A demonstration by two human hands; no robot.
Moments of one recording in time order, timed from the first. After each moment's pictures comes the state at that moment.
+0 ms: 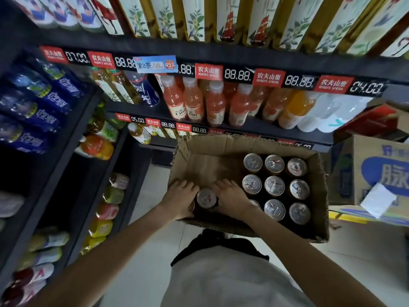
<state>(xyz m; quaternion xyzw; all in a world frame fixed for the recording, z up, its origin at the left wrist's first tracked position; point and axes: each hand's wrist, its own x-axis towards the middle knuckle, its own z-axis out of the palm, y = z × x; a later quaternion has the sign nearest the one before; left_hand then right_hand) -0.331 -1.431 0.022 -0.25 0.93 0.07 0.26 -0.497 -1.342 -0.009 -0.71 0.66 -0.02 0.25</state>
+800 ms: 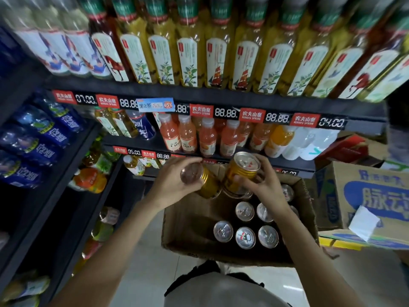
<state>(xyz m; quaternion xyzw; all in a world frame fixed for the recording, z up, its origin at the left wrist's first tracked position) -0.364 -1.478 0.145 -0.34 0.85 0.37 -0.17 -0.562 -1.343 0.138 -0.33 0.68 -0.54 0.37</state>
